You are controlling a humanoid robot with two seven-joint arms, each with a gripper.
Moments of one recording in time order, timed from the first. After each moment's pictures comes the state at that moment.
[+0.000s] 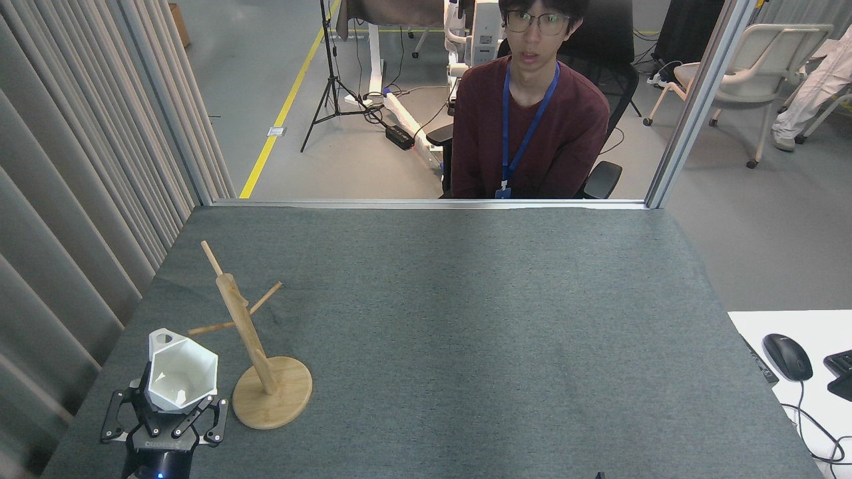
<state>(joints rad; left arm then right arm) 0.00 0.01 0.30 -1.36 -2.05 0.03 0.49 0.39 0.02 -0.02 -1.54 1.50 0.06 -0.42</state>
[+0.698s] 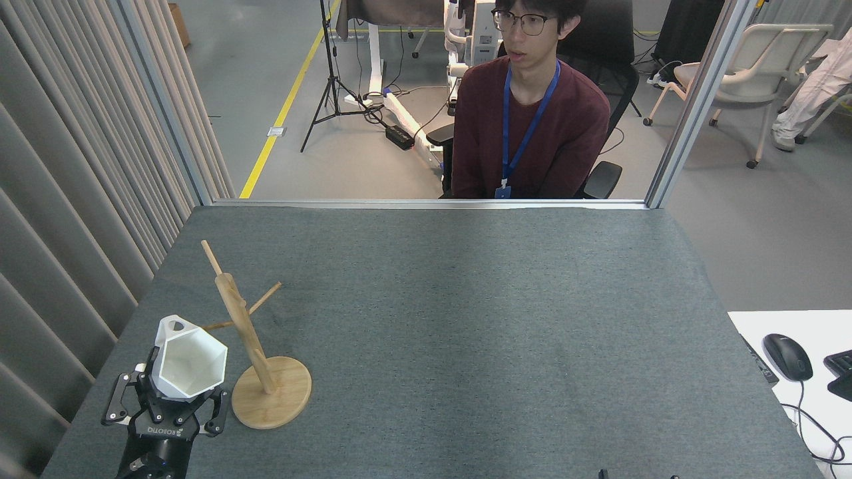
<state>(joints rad) -0.03 0.03 0.30 -1.36 -2.16 0.03 0.50 0.38 0.01 -0.02 -1.54 1.50 0.06 -0.42</state>
